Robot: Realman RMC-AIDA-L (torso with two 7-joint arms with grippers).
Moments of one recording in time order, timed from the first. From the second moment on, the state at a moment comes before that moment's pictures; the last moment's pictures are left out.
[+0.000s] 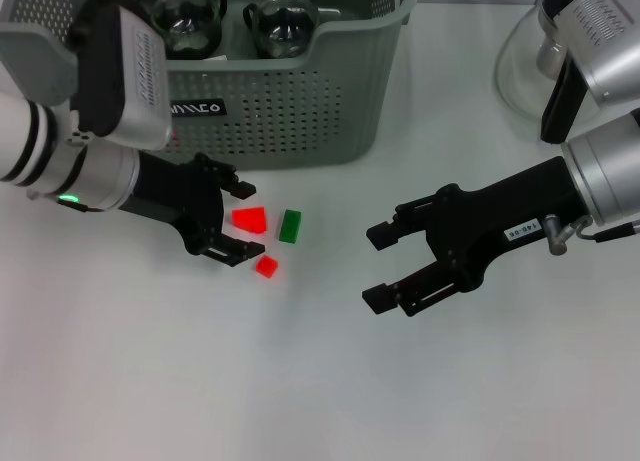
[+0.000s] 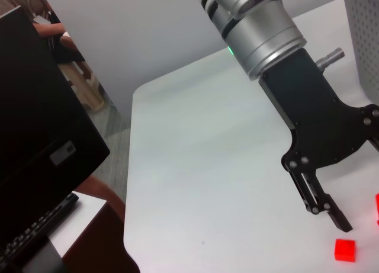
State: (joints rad) left arm -0.58 -2.11 0.98 0.85 2.39 1.35 -1.37; right arm 0.73 2.09 -1.11 -0.79 -2.09 -1.68 1.77
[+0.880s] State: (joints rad) left arm -0.59 -2.12 1.01 0.85 2.39 1.30 -1.37; right arm 0.73 2.10 -1.11 -0.79 -2.09 -1.67 1.78
